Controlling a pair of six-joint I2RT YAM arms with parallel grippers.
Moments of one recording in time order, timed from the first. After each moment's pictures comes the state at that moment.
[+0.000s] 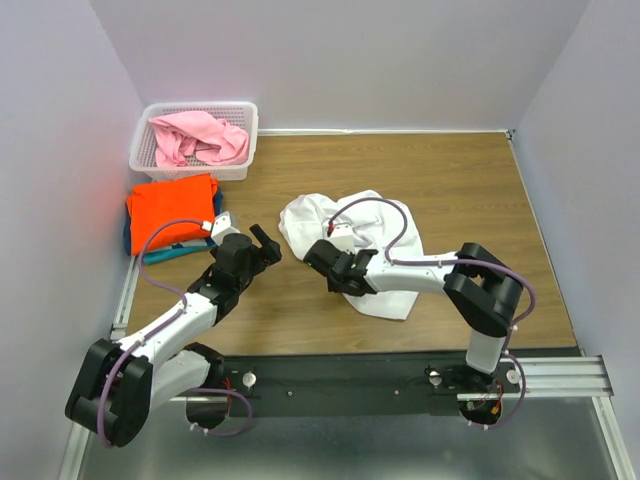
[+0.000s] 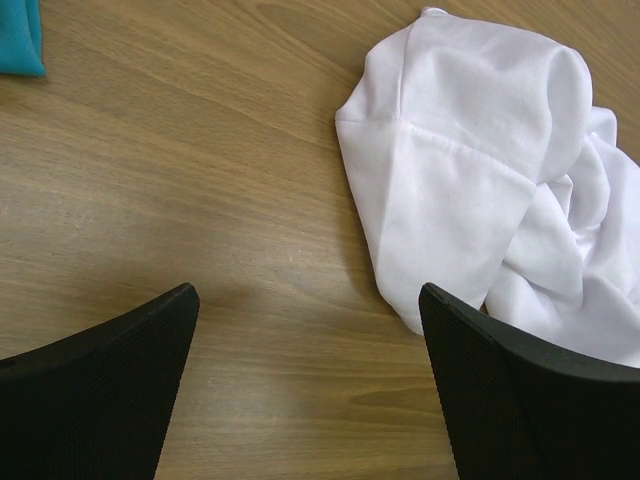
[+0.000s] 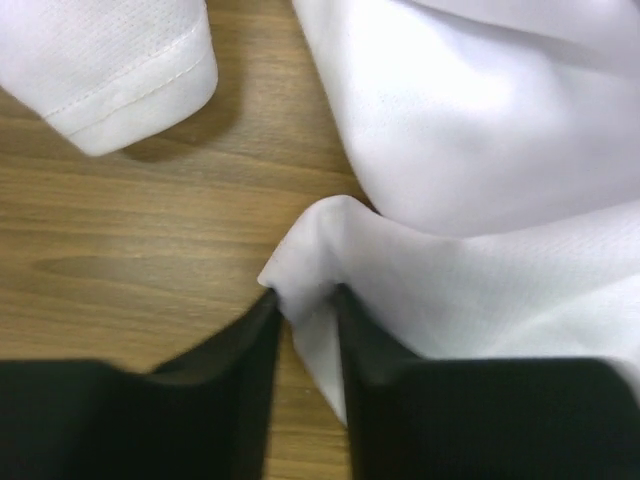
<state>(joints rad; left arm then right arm) -0.44 1.03 0.40 0.09 -0.27 -0.79 1.04 1.84 1.11 -0.39 0.49 0.74</state>
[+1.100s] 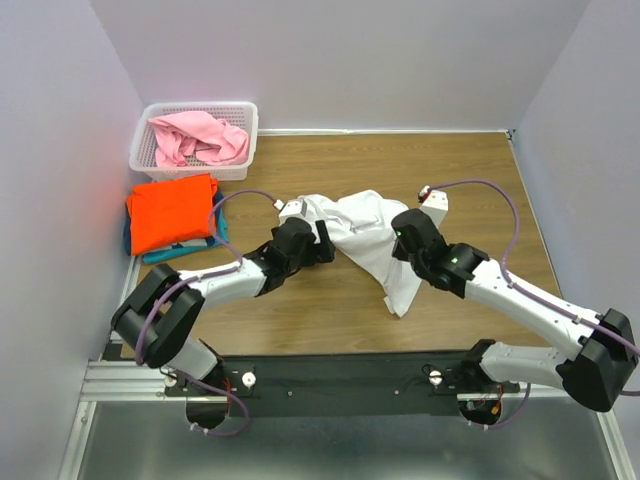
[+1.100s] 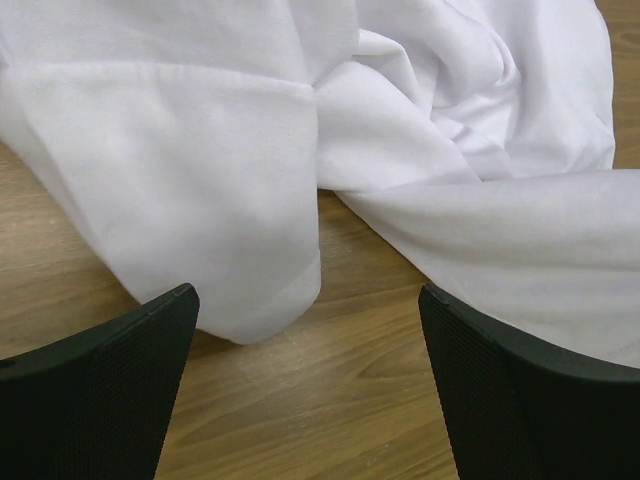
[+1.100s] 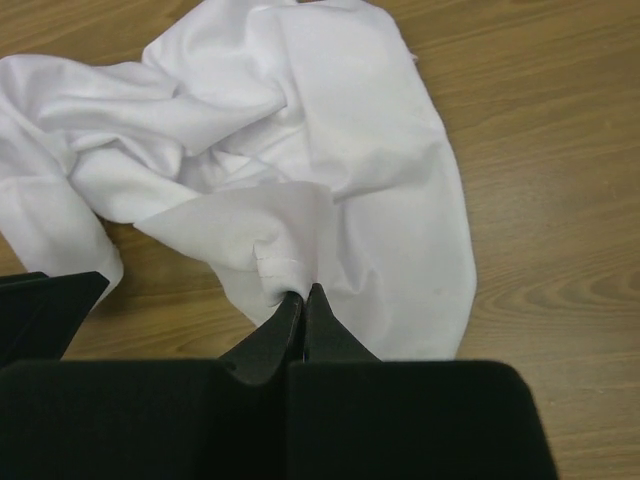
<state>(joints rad) -0.71 1.46 0.67 0.20 -0.21 -0.69 0.78 1.17 0.88 -0.44 0.60 0.71</state>
